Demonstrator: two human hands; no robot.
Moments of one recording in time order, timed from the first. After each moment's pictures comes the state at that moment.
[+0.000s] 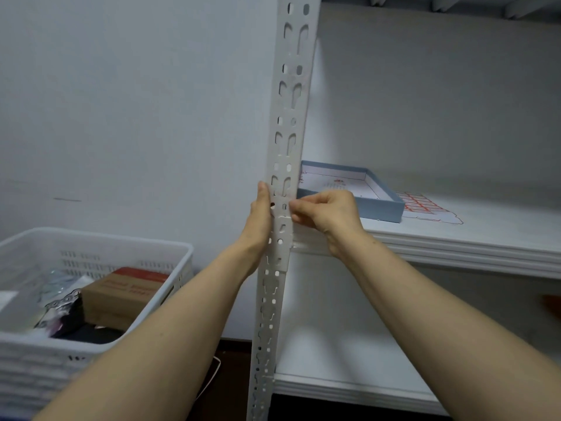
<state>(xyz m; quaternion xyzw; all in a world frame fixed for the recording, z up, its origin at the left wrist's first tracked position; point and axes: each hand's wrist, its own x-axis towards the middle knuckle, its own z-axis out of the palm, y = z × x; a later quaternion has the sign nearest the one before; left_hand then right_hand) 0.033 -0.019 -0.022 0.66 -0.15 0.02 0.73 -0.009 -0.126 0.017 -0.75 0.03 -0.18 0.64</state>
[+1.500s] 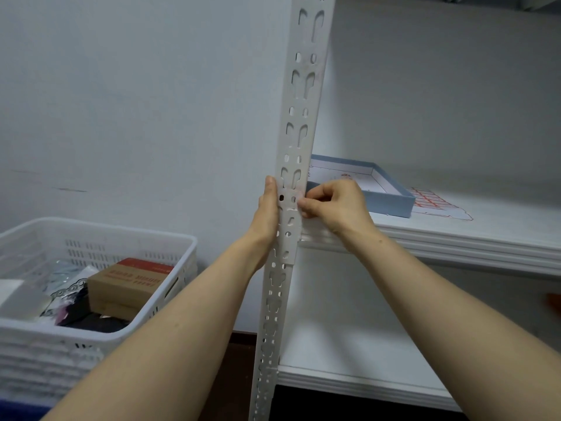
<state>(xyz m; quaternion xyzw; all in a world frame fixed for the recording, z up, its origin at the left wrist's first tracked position) 0.041 -0.017 -0.033 0.64 -0.15 -0.01 0.76 -0.007 -0.128 0.014 -0.85 -0.03 -0.23 0.47</state>
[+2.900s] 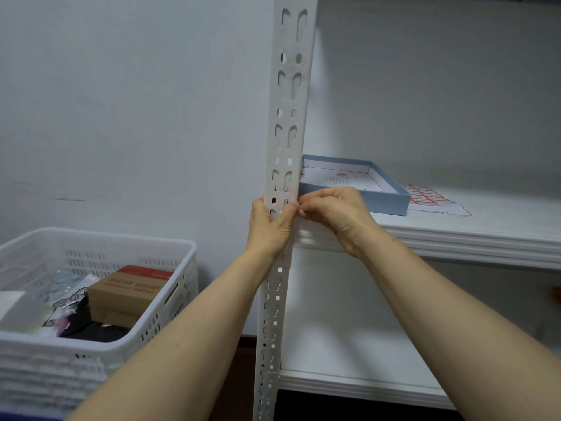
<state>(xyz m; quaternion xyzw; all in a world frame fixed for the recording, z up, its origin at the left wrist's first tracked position) 0.021 -0.032 -0.033 0.67 -0.10 0.15 0.72 -0.007 -0.138 0.013 -0.74 -0.01 -0.13 0.66</state>
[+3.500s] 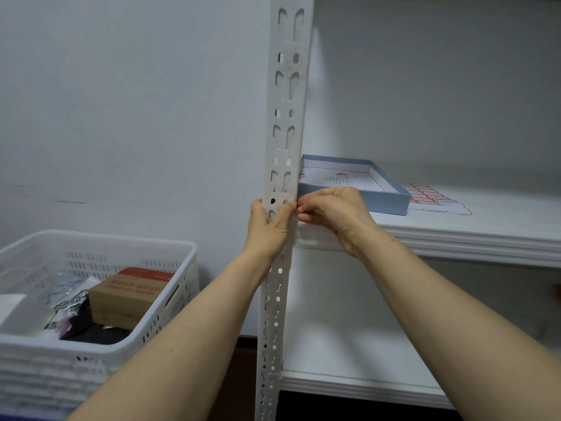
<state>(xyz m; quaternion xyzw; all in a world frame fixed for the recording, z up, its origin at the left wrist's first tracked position) 0.024 -0.030 -0.035 0.67 -0.10 0.13 0.72 -0.006 -0.138 0.015 -0.73 0.01 -0.12 0.68</state>
